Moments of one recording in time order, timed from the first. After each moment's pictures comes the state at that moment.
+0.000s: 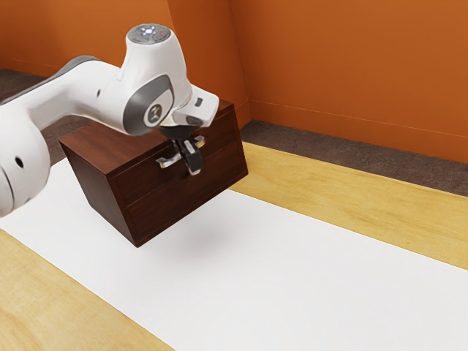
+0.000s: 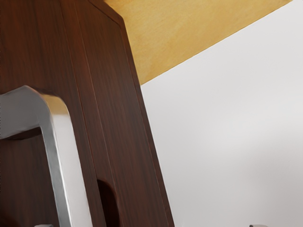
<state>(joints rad) 0.09 0.30 0.08 -1.42 0.24 1.98 0.55</state>
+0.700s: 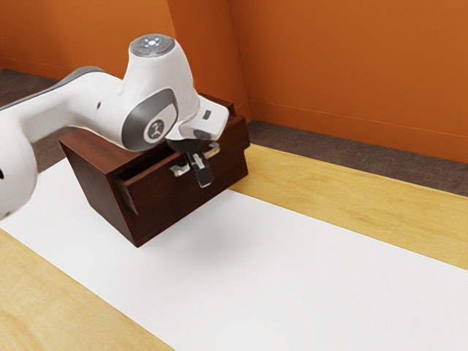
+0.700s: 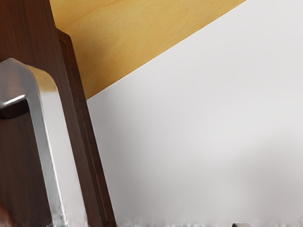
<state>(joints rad) 0.09 0.19 0.02 -1.59 0.24 2.04 0.51</state>
